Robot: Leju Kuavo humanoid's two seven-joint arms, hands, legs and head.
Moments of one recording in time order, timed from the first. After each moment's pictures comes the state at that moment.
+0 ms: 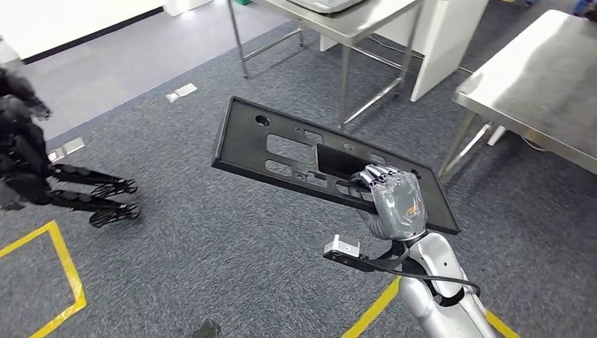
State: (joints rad) left arm -0.15 -0.23 0.77 -0.22 -1.02 0.42 -0.35; right arm -0.37 -0.16 0.59 -1.50 1.04 -0.34 -0.25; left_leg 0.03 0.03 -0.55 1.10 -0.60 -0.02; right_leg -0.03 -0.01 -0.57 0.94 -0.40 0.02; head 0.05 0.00
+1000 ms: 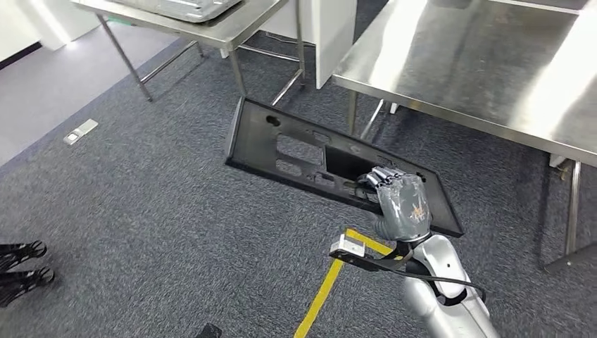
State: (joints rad) left arm -0.14 -0.24 0.79 -0.22 -0.96 0.42 -0.40; right arm -0.36 -0.18 0.57 -1.47 1.03 -0.39 -0.25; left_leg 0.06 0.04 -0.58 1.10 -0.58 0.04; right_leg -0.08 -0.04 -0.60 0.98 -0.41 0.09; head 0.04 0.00
